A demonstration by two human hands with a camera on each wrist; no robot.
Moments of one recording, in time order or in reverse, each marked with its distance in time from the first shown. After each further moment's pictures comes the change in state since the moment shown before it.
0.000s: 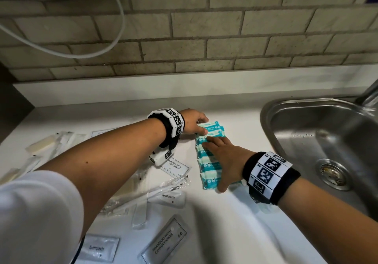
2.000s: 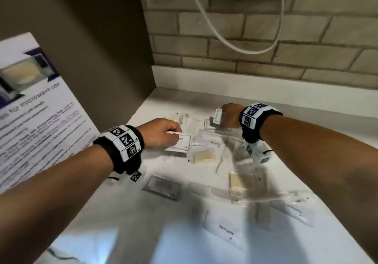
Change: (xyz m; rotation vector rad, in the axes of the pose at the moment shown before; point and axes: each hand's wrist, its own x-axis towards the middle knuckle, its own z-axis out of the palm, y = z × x) left_hand -0.321 -0.240 -0.043 -0.310 0.243 -0.353; right_hand 0.208 -0.242 -0.098 0.017 0.123 -0.019
